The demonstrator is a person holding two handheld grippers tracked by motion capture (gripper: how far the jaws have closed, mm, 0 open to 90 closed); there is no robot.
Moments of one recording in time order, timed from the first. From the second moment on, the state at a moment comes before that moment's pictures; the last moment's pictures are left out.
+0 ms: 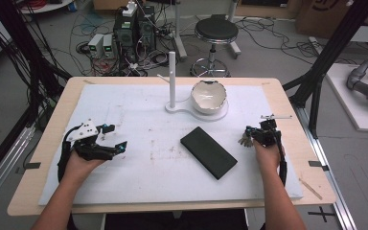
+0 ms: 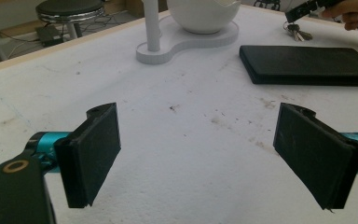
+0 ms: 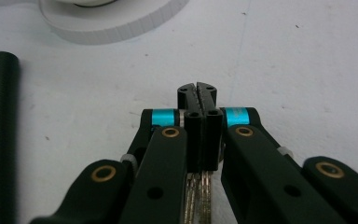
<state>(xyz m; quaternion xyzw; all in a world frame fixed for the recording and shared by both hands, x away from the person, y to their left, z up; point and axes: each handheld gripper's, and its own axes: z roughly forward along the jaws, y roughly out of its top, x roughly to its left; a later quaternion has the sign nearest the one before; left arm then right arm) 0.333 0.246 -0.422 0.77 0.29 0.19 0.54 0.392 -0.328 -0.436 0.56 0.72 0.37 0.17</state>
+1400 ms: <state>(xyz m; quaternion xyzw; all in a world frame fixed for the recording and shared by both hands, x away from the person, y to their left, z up) 0.331 0.248 -0.417 0.76 0.28 0.19 0.55 0.407 -0.223 -0.246 0.29 0.79 0.52 0.17</state>
